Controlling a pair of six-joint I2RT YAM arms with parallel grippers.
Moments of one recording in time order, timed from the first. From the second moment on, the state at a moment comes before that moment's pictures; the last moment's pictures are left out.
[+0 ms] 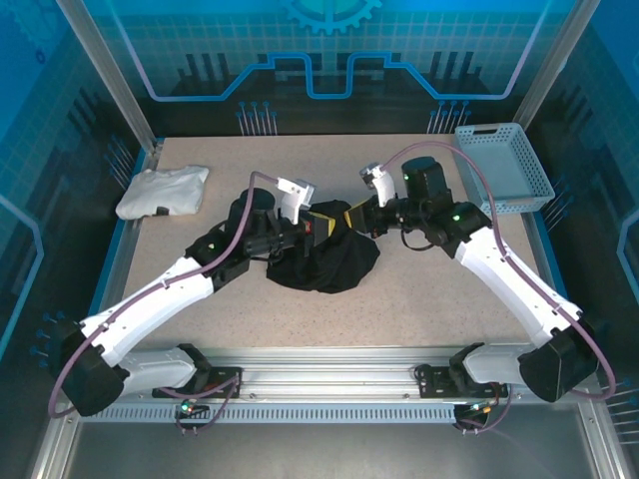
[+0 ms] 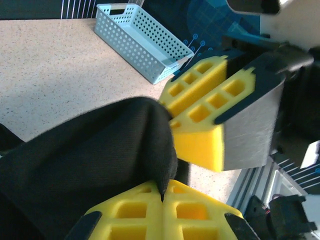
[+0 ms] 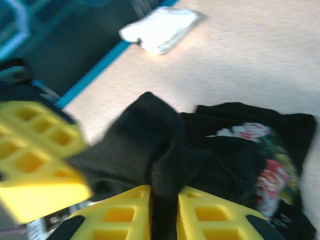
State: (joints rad) left arm -0.67 1.18 1.03 -0.18 0.31 -0.44; right arm 0.52 1.28 1.24 -0.58 -0.42 0.11
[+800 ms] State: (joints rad) left arm -0.78 1.13 1.13 -0.29 0.15 -0.62; right arm 0.82 1.07 0.93 -0.23 -0.16 0.04
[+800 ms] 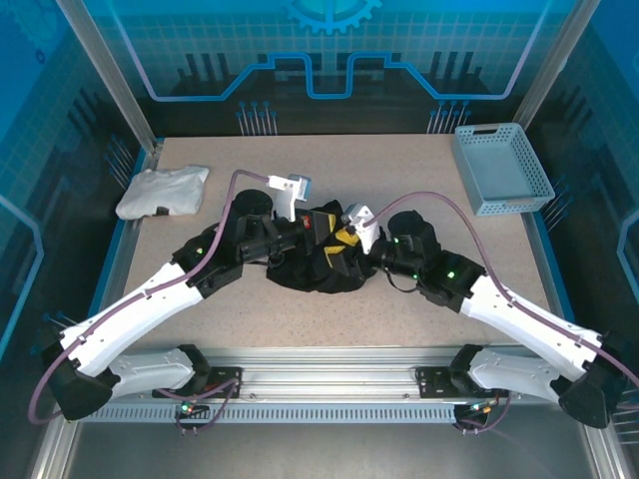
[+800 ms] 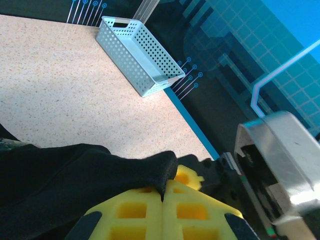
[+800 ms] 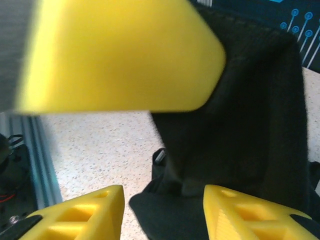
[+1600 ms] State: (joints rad) left arm -0.74 1.13 1.13 -0.29 0.03 -0.55; right arm 0.61 1.07 1.04 -0.27 -0.48 0.09
